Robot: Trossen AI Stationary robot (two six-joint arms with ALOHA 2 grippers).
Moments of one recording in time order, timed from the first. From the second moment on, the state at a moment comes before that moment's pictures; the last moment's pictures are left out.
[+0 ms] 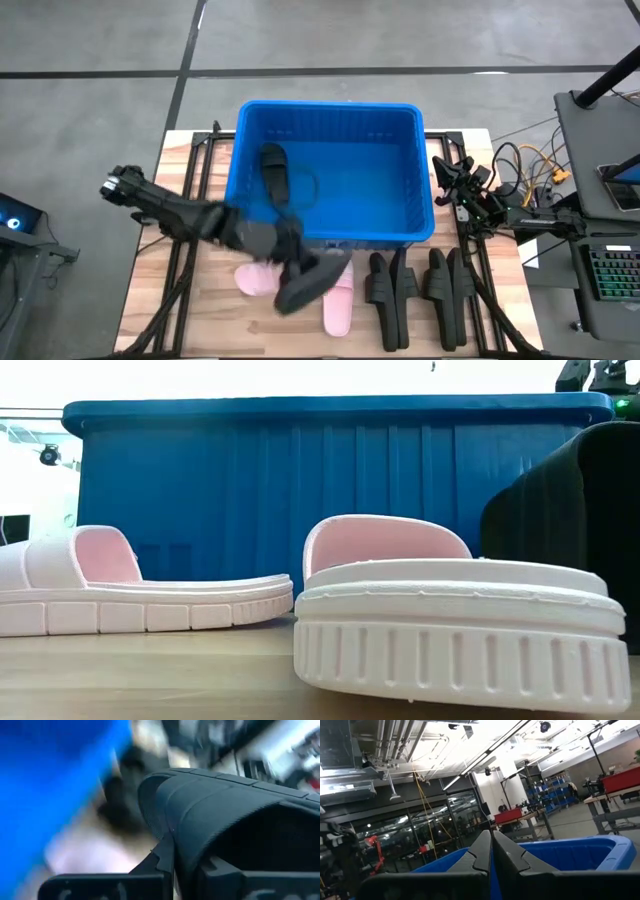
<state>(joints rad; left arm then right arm) -0.39 1.45 1.49 -0.48 -0.22 -0.74 -0.06 0.02 0.01 0.50 0.60 0.07</state>
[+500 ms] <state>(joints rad) 0.04 1.48 1.53 -0.69 -0.65 0.10 -0.06 0.02 0.01 0.50 0.60 0.25</state>
